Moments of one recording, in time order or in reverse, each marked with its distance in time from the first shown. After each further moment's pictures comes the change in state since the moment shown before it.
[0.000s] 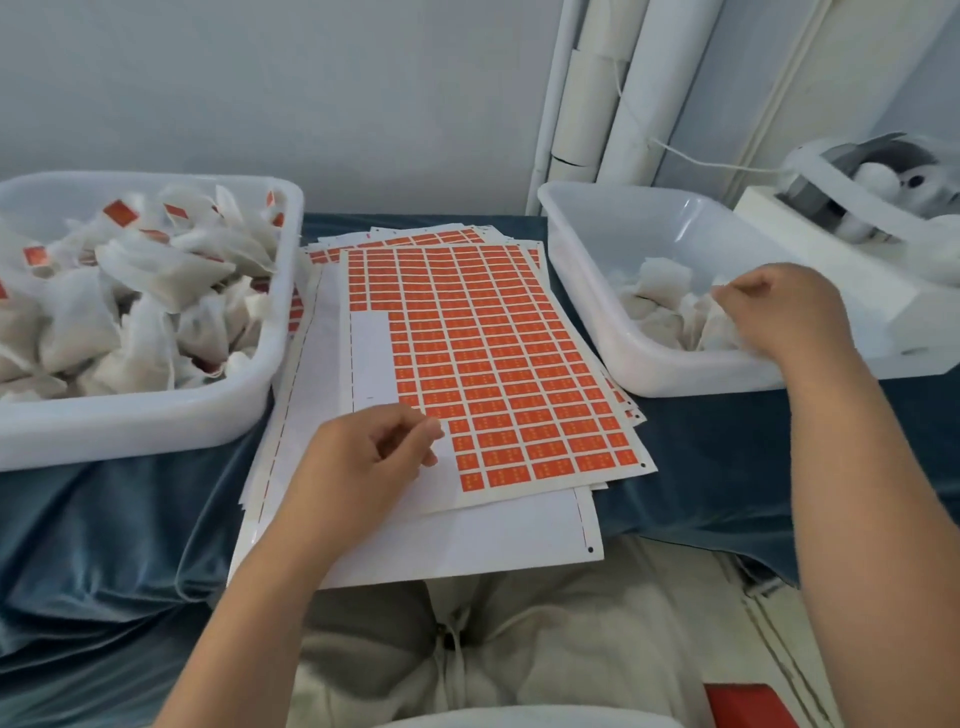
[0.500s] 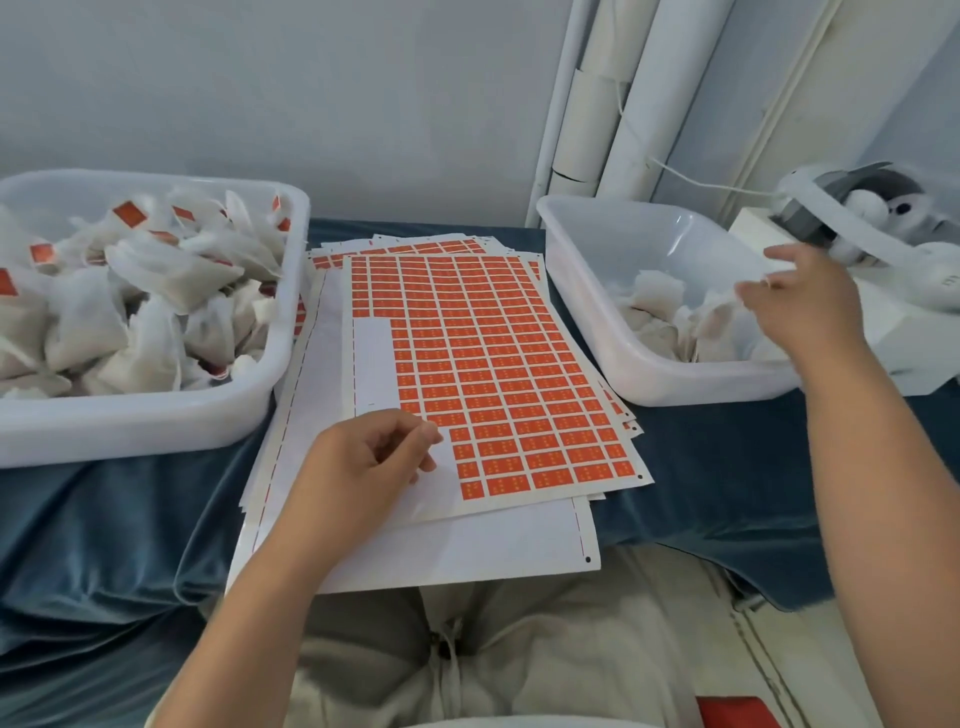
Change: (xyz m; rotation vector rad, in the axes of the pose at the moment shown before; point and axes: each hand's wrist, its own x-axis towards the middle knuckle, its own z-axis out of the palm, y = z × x) left_hand 0.000 -0.003 -0.001 -0.049 0.008 -0.068; right_hand 0.023 0.005 -0.012 0.238 0.102 0.023
